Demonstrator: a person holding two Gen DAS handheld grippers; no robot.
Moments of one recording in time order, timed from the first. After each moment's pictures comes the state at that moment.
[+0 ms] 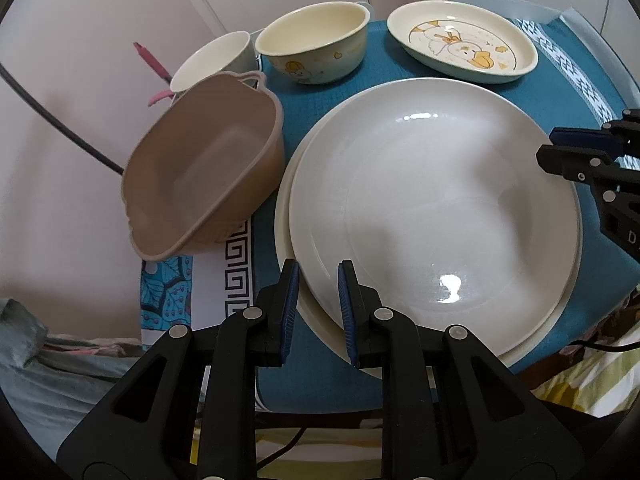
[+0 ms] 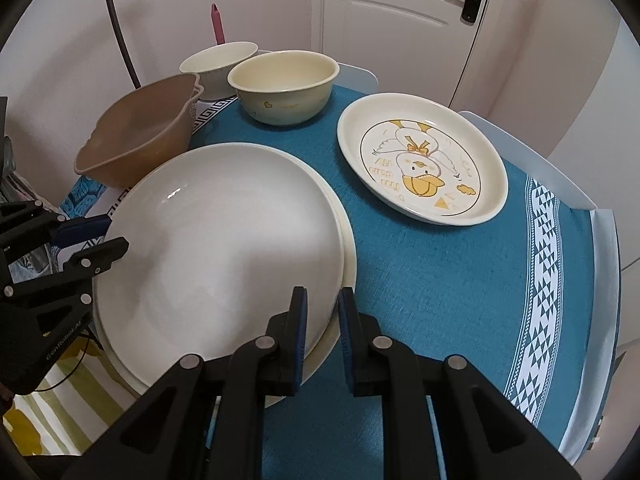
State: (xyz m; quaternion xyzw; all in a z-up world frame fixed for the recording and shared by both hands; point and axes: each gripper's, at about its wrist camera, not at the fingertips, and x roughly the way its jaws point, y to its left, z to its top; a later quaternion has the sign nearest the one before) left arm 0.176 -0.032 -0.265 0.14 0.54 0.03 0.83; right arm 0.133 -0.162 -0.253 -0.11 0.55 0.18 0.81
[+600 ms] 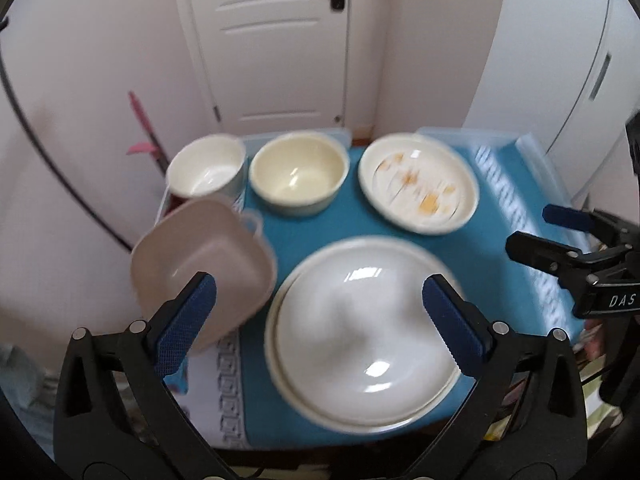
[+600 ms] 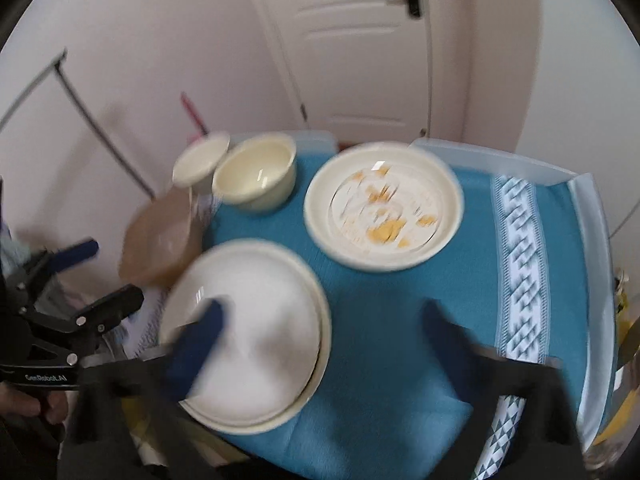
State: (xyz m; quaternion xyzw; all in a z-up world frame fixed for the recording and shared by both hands) left arm 0.213 -0.024 -0.152 0.02 0.45 -0.06 0.89; right arm 0.165 -0.228 -0.171 0.07 0.51 0.15 0.84
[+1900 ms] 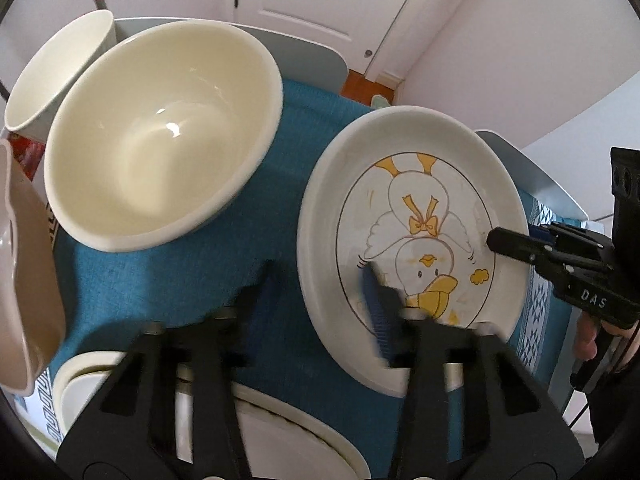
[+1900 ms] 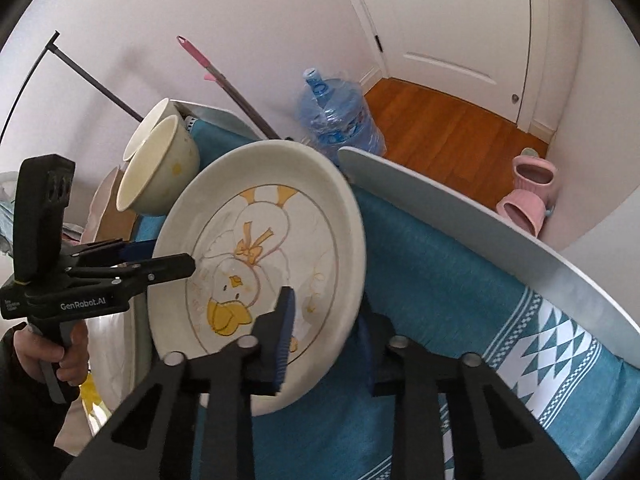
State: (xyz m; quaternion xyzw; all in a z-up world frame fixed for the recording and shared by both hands) left arm 0.366 -0.089 -0.291 -0.16 0.59 0.02 0.79; right arm 0.356 -0.303 -0.308 0.01 0.61 0.36 0.70
